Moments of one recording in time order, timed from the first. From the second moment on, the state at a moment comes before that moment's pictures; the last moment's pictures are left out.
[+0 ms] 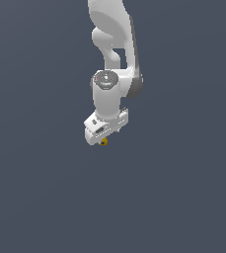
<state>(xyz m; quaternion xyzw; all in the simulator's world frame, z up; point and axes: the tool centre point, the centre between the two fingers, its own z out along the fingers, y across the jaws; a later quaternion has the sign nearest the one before) -0.021 -0.017 0.126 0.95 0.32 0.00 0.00</state>
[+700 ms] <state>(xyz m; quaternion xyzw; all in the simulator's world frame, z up) -0.040 -0.037 0.102 0.87 0.49 0.00 0.00</state>
